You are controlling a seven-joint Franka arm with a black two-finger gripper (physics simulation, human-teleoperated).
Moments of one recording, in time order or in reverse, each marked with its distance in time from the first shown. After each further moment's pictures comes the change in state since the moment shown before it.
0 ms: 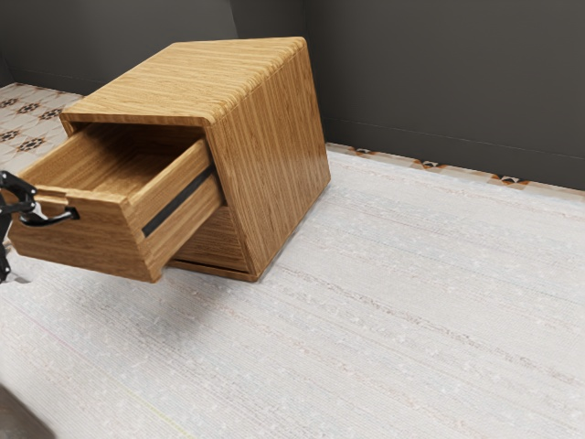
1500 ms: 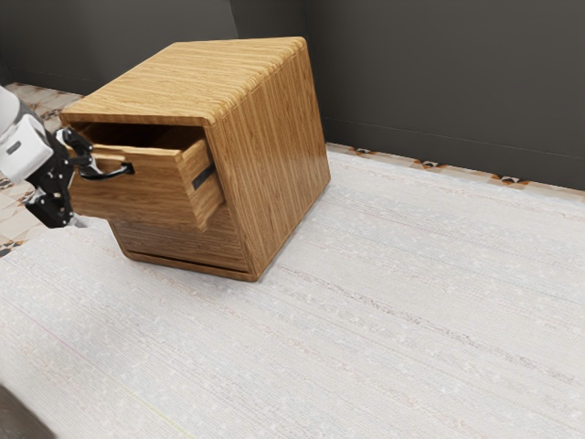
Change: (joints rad) arm -0.377 0.312 0.348 0.299 0.022 0.095 0.017
